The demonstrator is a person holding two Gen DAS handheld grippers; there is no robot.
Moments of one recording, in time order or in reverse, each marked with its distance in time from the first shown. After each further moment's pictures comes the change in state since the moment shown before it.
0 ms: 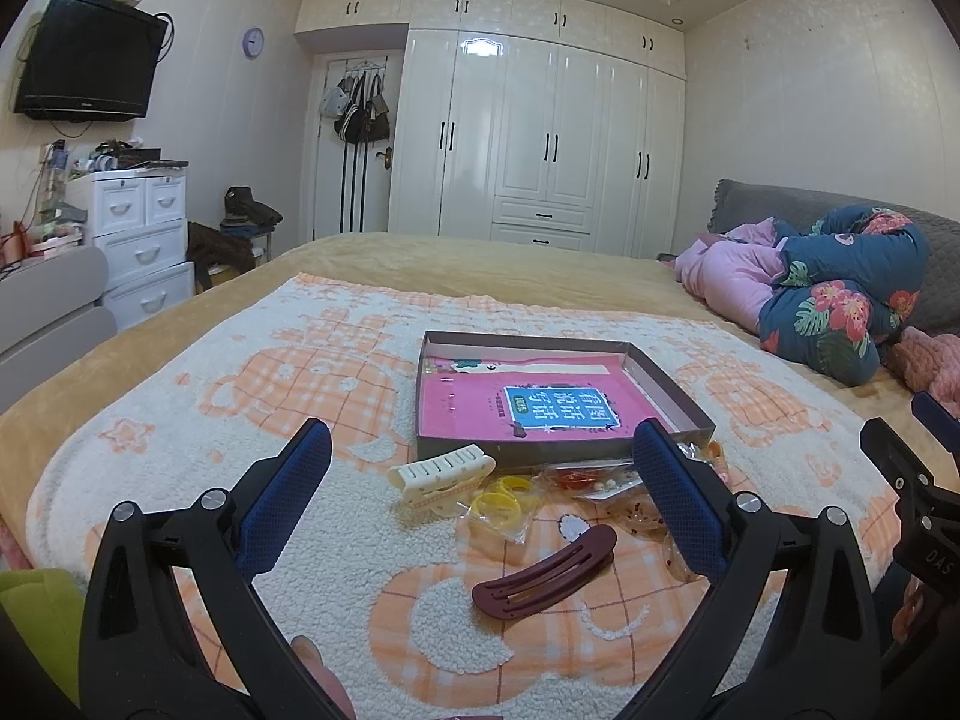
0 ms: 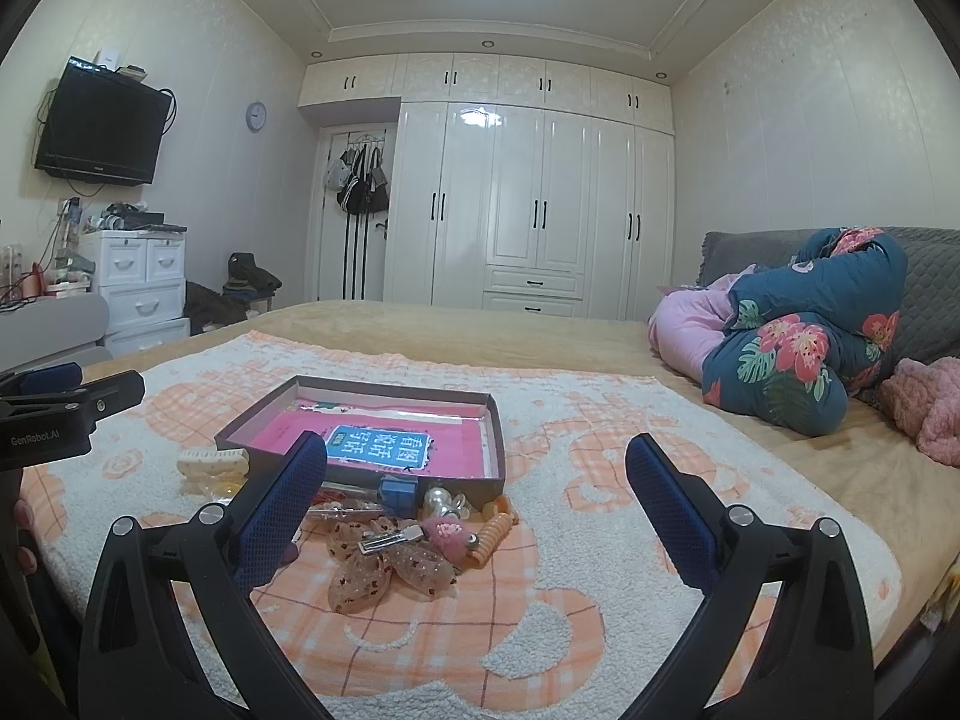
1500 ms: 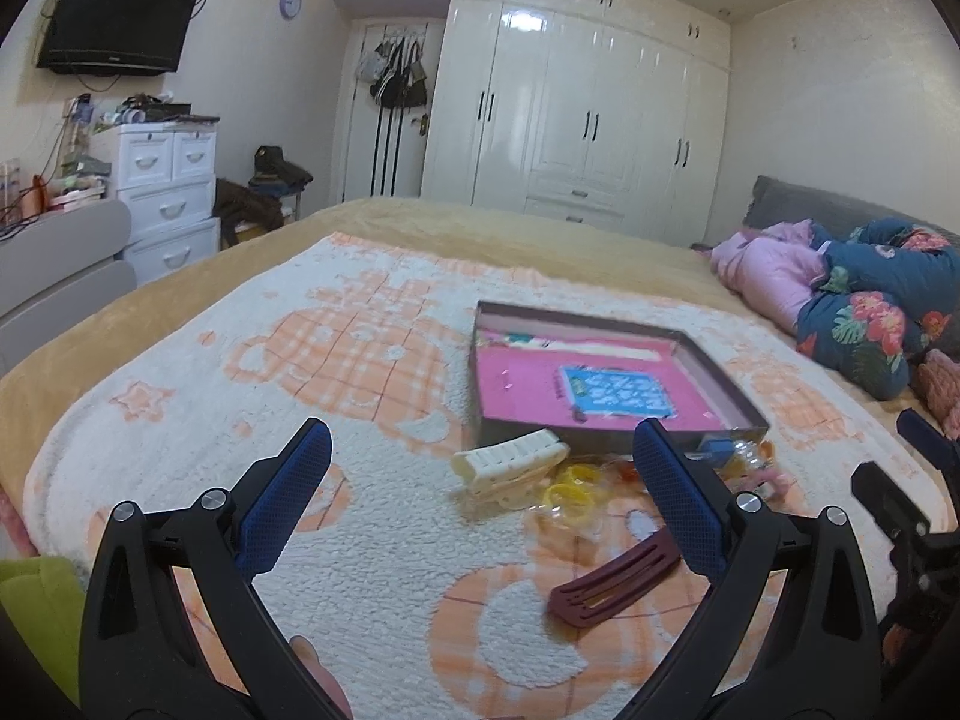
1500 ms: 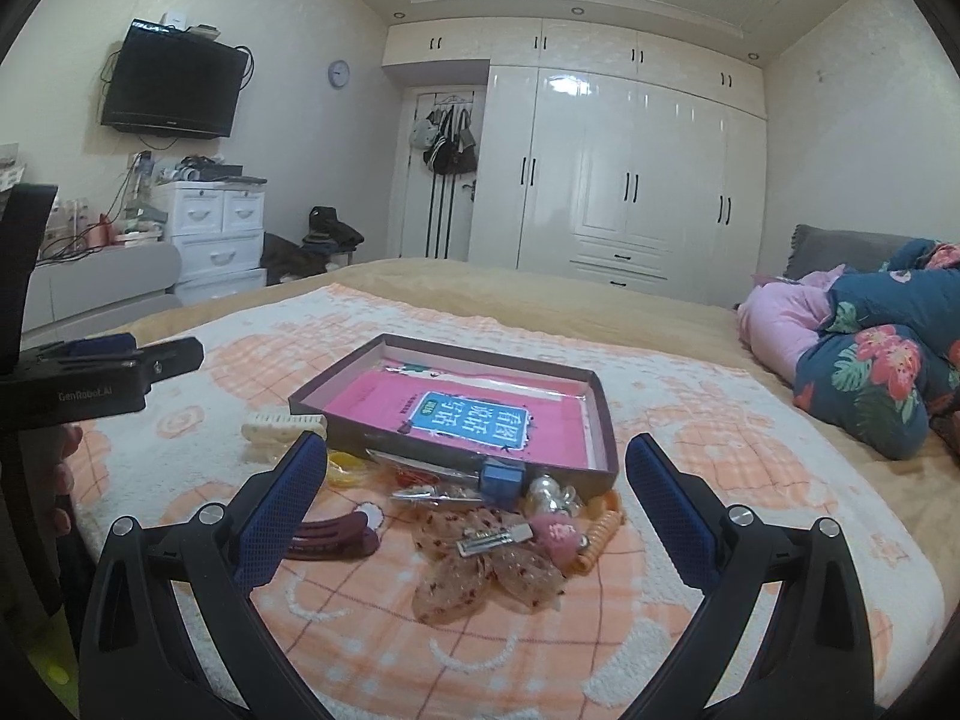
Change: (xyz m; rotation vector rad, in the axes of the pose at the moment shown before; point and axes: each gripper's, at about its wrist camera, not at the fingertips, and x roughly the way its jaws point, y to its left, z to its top) left arm 0.030 0.042 -0.007 -0.080 0.087 0.060; right arm 0.052 0.042 0.005 -0.064 0.119 0.222
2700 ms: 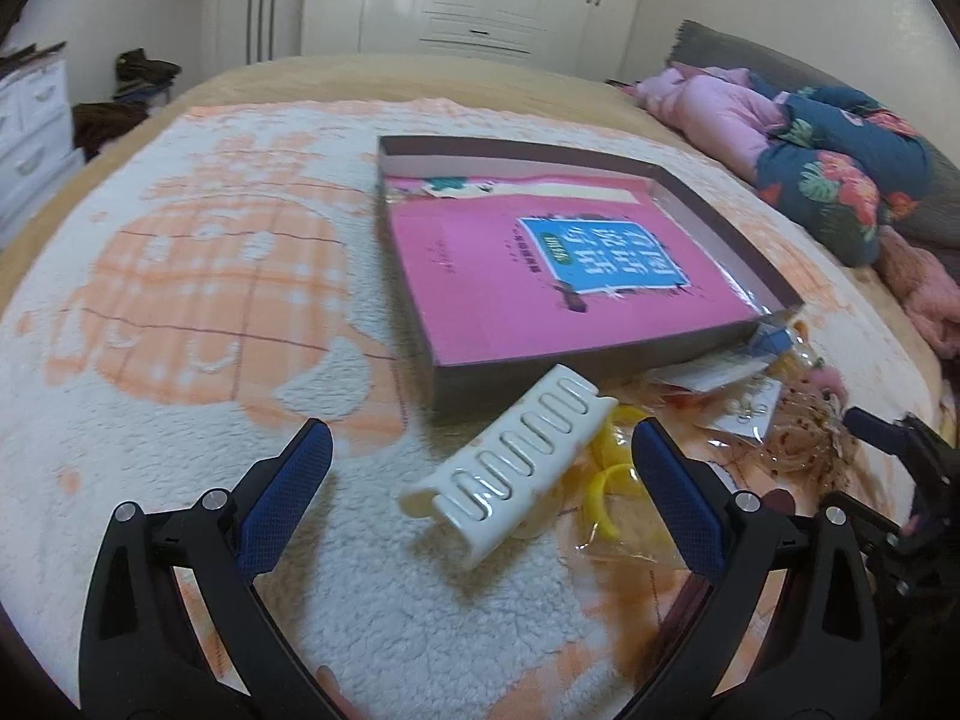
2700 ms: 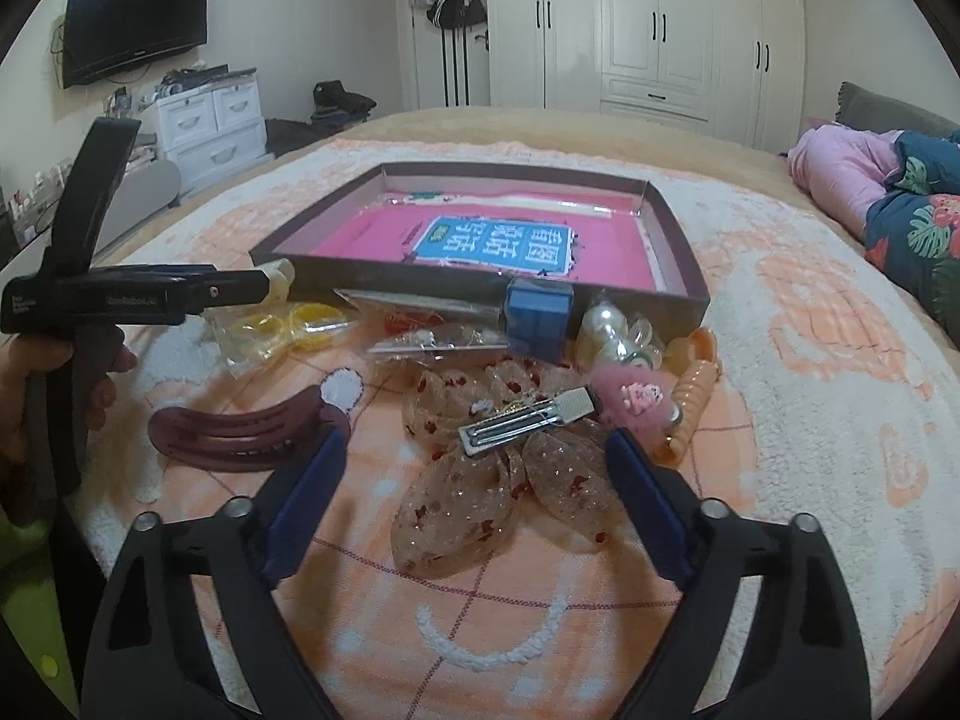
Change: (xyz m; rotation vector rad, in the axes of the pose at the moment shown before) left arm 0.144 0.007 -0.004 0.145 0.401 -0.268; right arm 0.089 -0.011 -0.051 0.076 0.371 0.097
